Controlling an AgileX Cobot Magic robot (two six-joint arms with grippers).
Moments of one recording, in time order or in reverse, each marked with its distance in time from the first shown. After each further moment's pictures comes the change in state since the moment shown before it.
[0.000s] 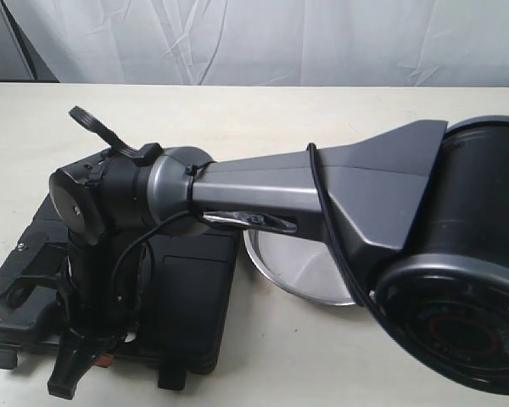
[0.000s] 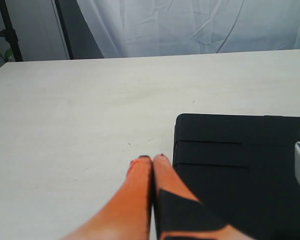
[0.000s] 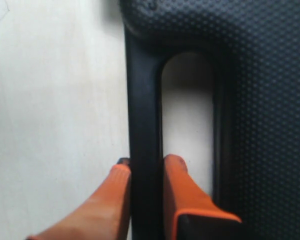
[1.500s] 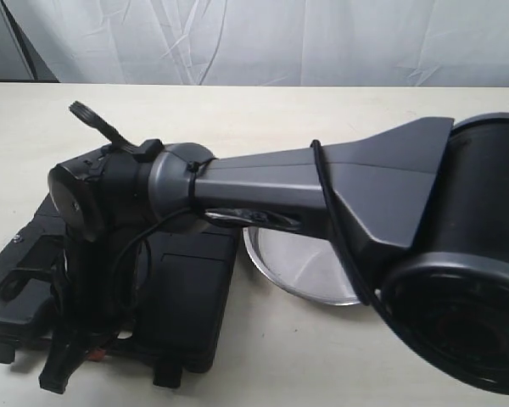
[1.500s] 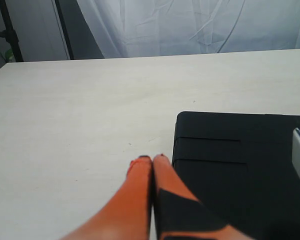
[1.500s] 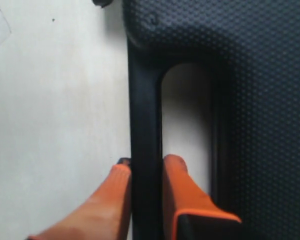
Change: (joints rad) left arm 0.000 0.000 0.000 0.002 0.000 0.000; right arm 0.000 -0.009 0.000 0.011 -0.035 0.010
